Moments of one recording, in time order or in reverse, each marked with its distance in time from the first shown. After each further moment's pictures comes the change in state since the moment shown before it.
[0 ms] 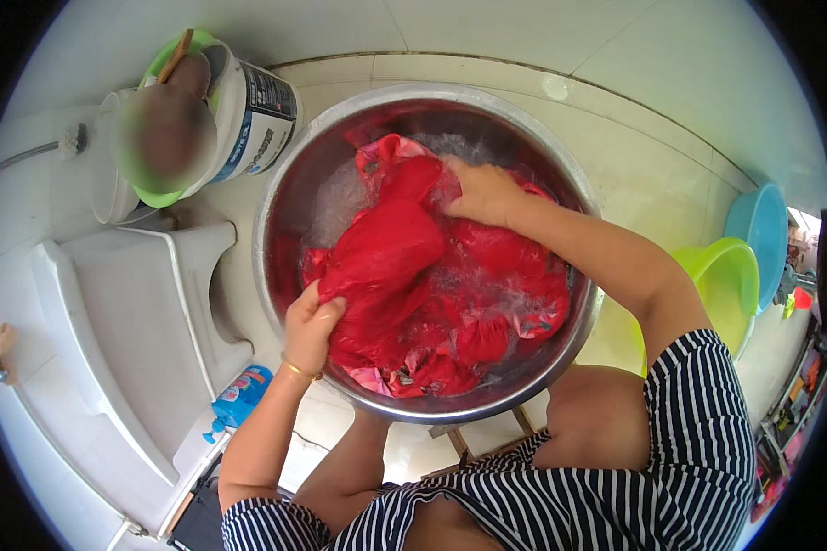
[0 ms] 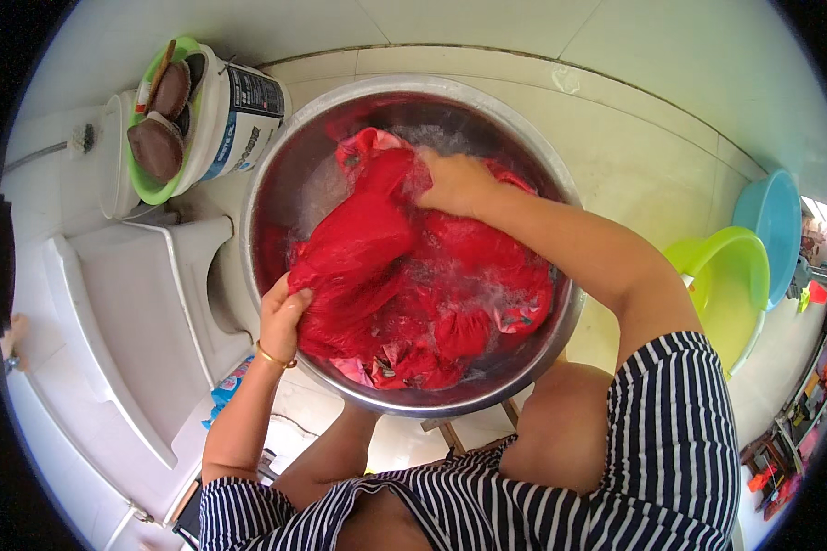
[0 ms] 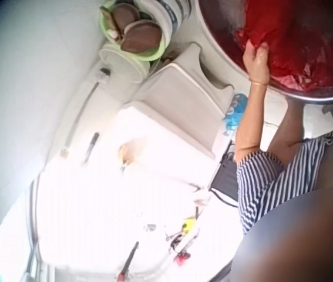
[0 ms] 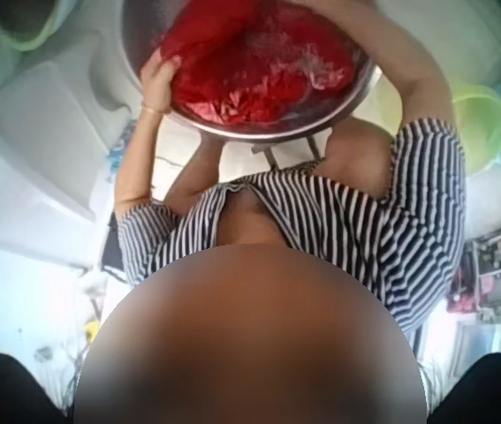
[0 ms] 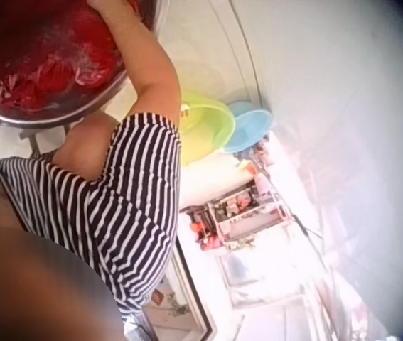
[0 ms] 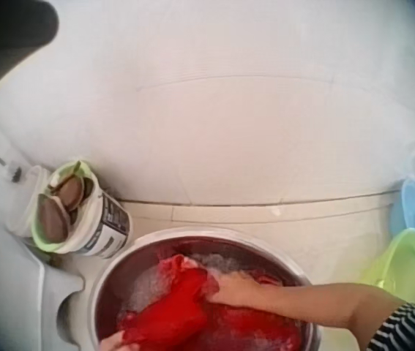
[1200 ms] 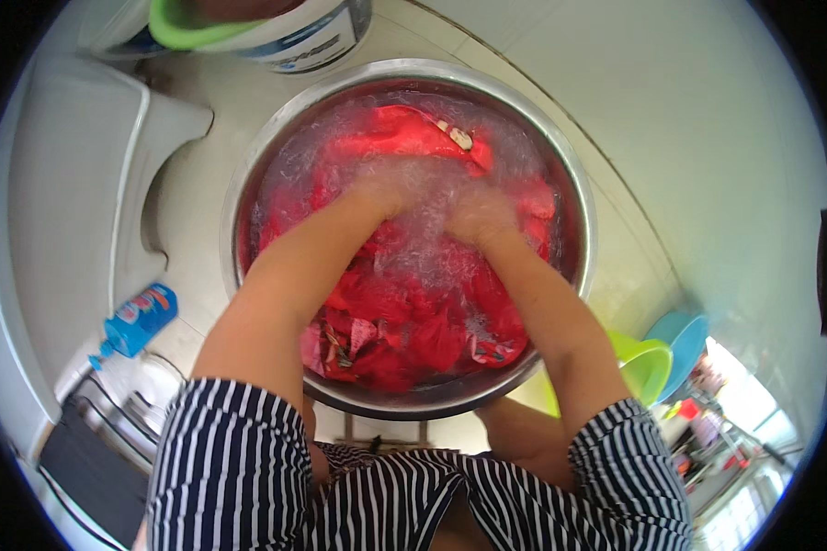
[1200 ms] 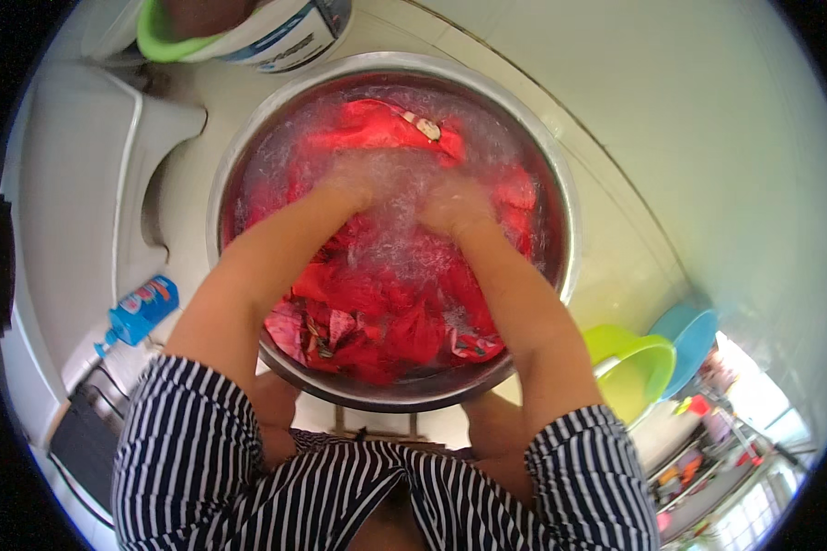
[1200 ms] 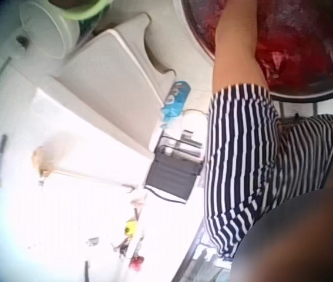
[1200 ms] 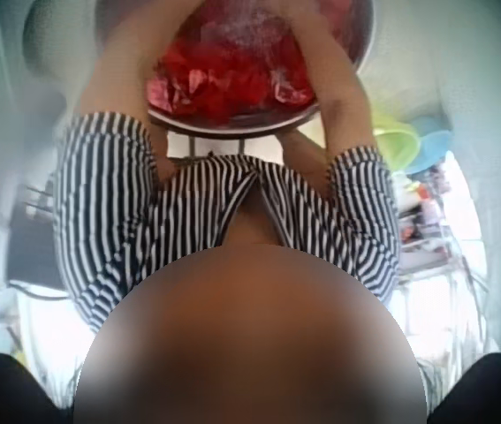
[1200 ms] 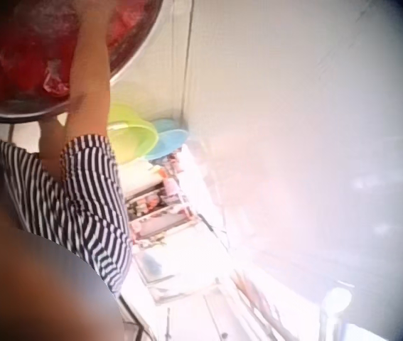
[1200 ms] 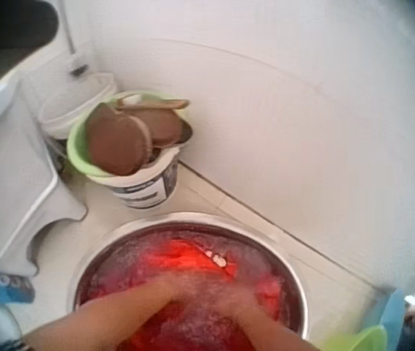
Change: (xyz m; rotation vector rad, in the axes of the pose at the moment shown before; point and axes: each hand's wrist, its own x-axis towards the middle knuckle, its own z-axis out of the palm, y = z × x) left_hand 0.178 -0.011 0.063 1.027 -0.363 0.285; right_hand 0.030 -0.032 0.032 -0.712 -0.250 -0.046
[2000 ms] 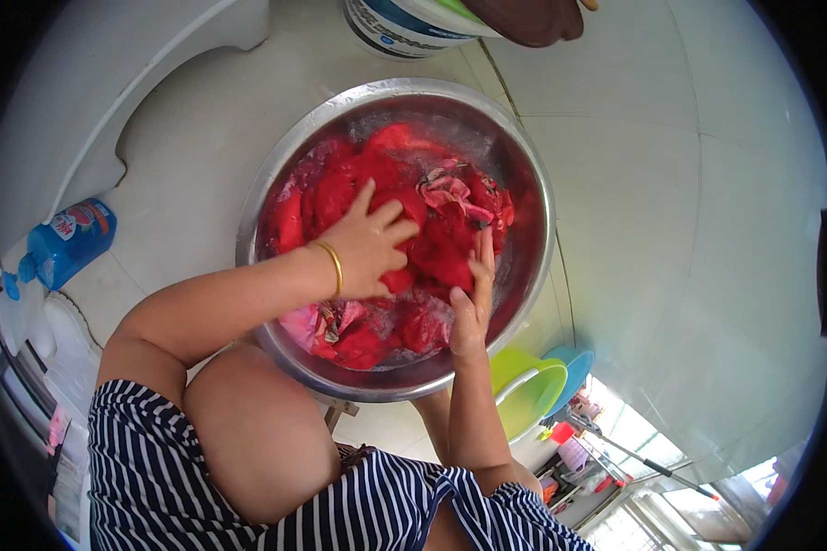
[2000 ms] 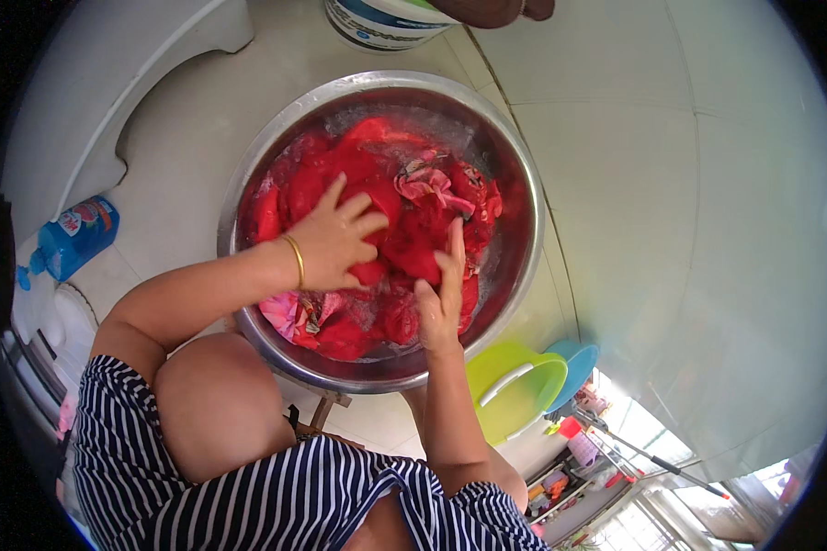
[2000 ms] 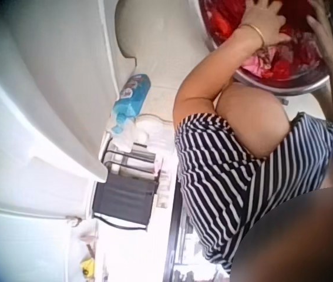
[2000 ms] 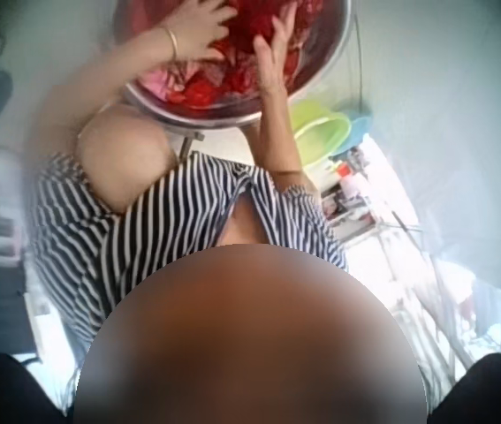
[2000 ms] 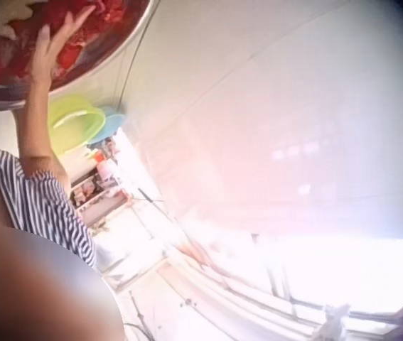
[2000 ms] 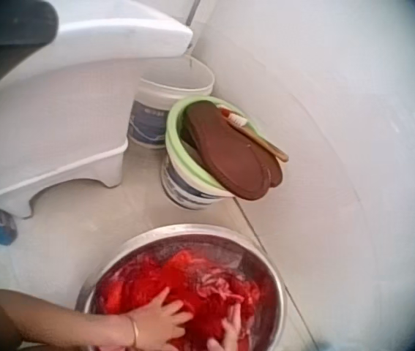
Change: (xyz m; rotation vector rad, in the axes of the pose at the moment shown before) left_hand -0.184 -0.003 0.016 0.131 0.384 0.364; right_hand -0.146 -0.088 -0.007 0.914 0.702 -0.339
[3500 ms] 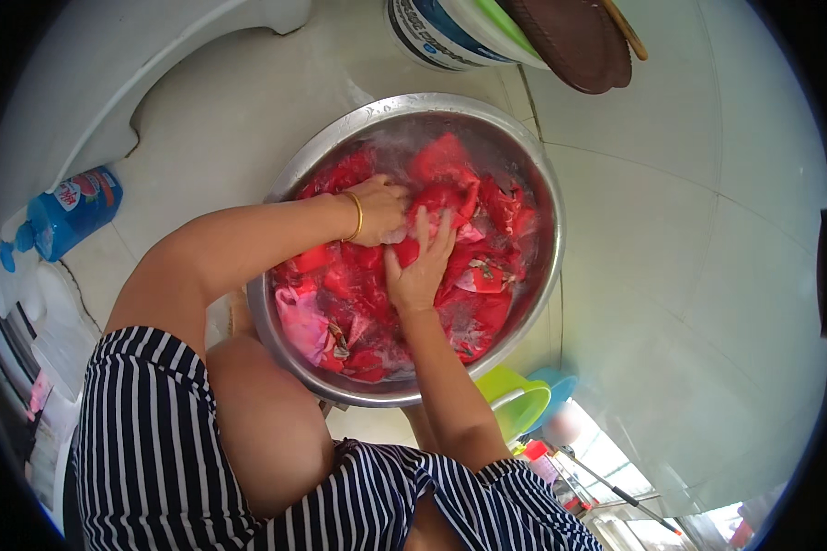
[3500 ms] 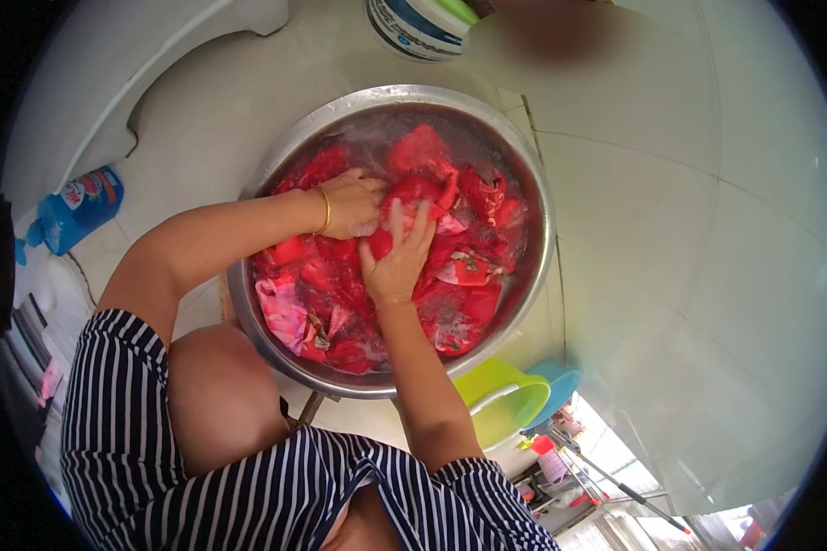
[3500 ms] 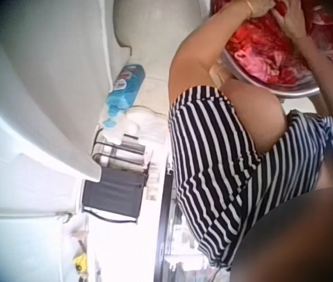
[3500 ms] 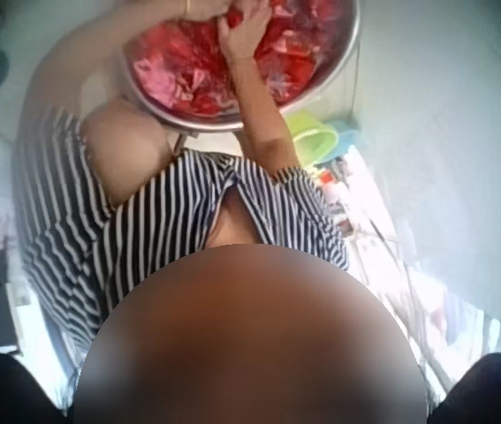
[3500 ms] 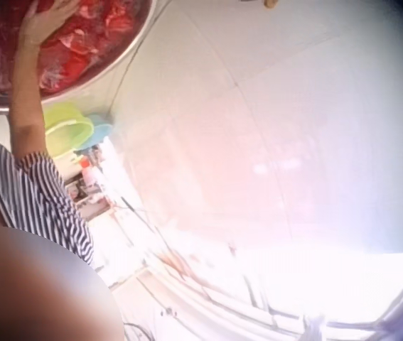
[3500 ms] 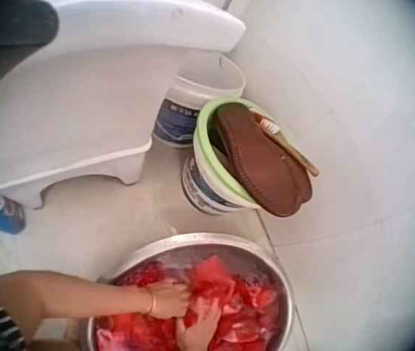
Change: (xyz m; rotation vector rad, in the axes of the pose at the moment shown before) left_hand 0.034 -0.090 0.056 -0.042 -0.168 -0.037; right_hand 0.032 0.066 0.100 -0.778 -0.090 -0.002
